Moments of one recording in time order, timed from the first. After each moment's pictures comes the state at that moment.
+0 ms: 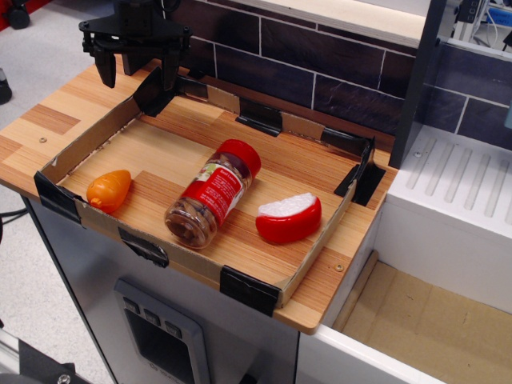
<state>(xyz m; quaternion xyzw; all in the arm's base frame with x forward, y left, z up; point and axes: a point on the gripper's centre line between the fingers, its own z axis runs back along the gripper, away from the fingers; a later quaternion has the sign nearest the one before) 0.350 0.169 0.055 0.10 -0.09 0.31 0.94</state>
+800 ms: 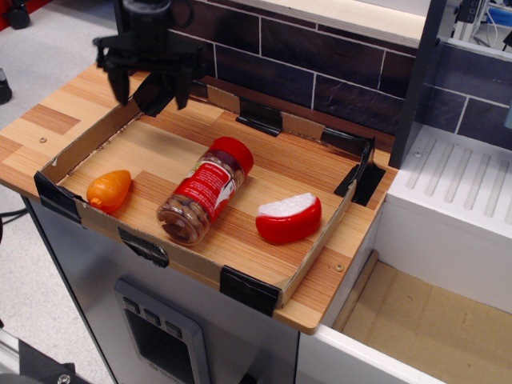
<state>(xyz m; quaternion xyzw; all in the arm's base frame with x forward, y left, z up) 0.344 0.129 0.056 0.07 -0.05 0.23 0.97</state>
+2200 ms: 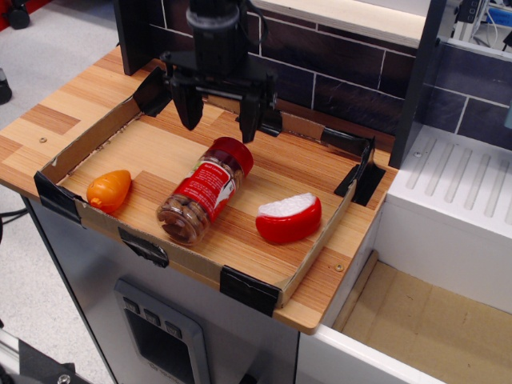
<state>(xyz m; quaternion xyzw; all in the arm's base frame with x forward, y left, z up) 0.321 0.044 0.053 0.02 -0.04 0.07 1.00</state>
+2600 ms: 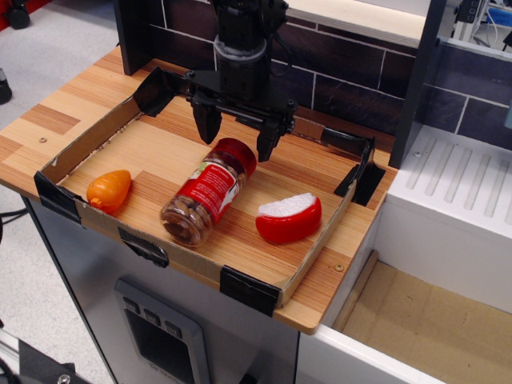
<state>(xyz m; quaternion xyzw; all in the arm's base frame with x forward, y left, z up) 0.328 0.041 0.036 0.05 -0.06 0.07 0.99</state>
